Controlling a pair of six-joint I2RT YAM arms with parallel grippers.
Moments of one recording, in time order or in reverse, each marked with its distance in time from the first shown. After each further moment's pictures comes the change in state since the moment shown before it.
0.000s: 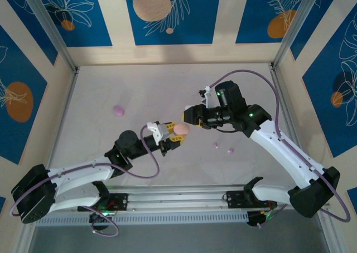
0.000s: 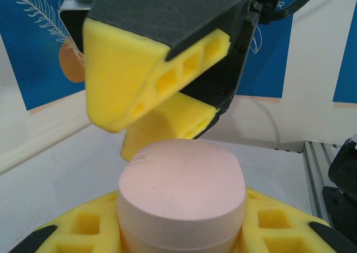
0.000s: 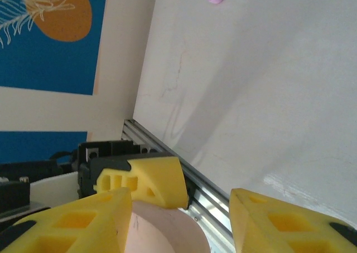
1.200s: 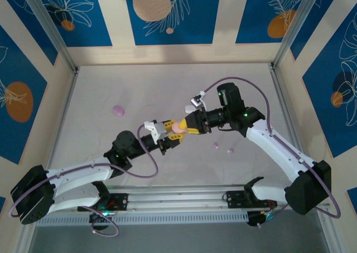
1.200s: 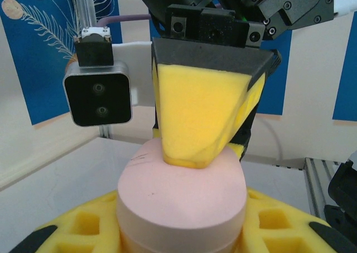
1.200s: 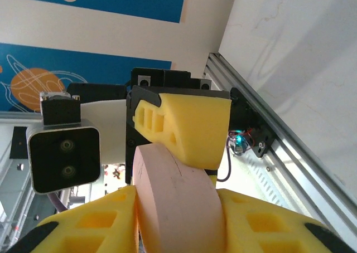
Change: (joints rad) left arm 0.000 -0.010 0.003 0.049 -0.008 -0.019; right arm -0.088 0.039 -0.159 0.260 -0.555 0.050
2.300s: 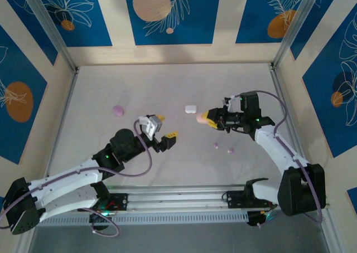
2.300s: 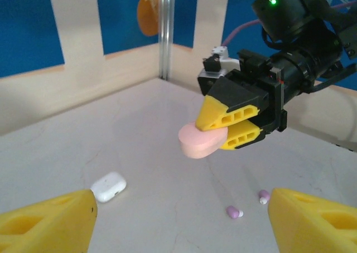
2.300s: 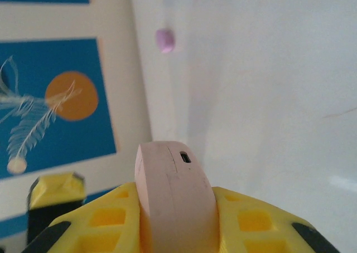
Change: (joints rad) left arm -0.006 -0.164 0.086 -0.492 -0.298 -0.085; right arm -0.365 -0.001 -0.265 0.129 0.275 0.108
